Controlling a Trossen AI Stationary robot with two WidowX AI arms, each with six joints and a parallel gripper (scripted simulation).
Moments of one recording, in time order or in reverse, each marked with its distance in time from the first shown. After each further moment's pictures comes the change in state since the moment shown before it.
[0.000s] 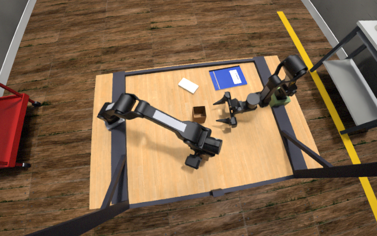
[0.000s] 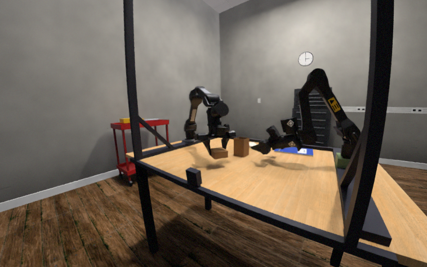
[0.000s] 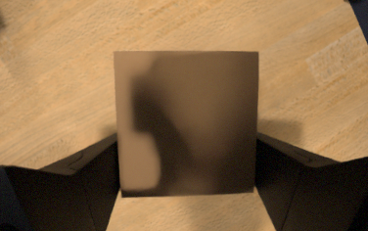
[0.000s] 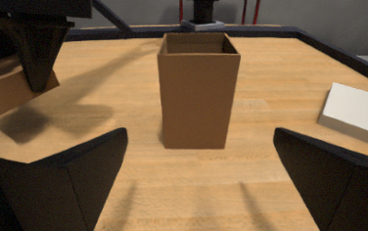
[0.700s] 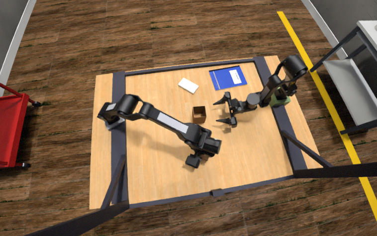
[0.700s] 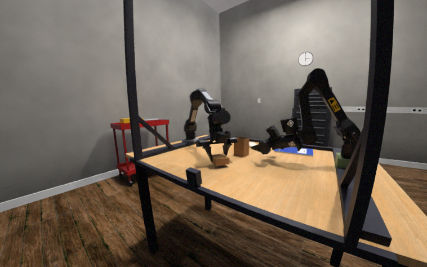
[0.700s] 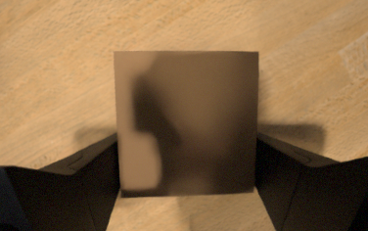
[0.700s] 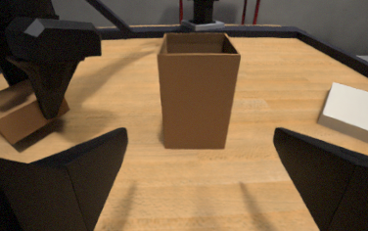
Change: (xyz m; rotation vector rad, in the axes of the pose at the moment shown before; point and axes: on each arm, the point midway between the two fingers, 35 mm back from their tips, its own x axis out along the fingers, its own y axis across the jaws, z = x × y) left arm 0.030 0.005 -0.006 0.025 -0.002 -0.004; right arm 0.000 0.000 0.000 0.000 0.000 0.000
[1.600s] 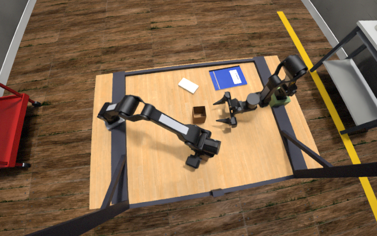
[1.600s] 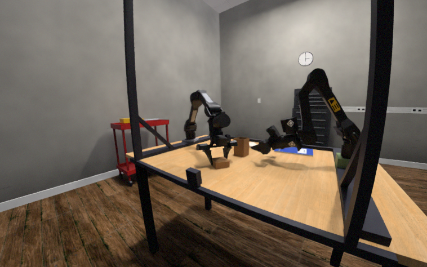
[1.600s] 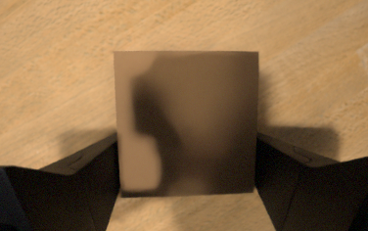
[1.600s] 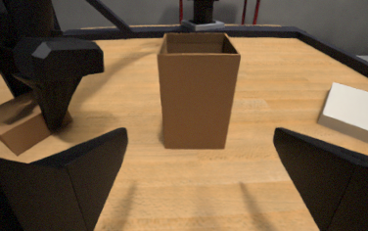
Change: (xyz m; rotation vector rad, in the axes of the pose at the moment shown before) left arm 0.015 0.000 -0.002 0.000 -0.009 0.001; right arm 0.000 0.000 0.000 0.000 0.000 0.000
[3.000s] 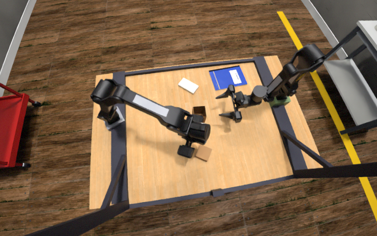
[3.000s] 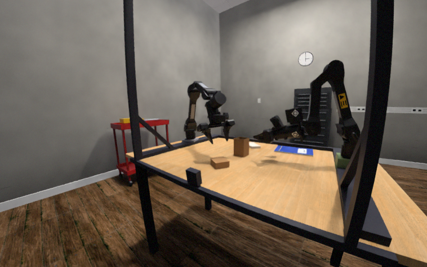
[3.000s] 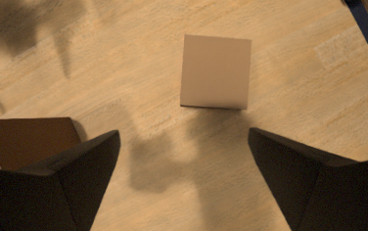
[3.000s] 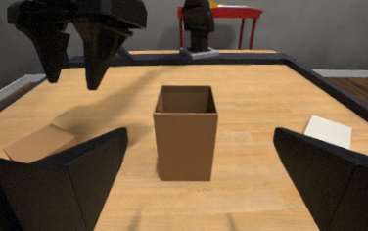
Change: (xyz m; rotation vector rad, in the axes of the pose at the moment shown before) left arm -0.097 0.022 -0.024 -0.060 -0.102 0.081; right arm -0.021 -0.010 0.047 0.000 -0.063 0.004
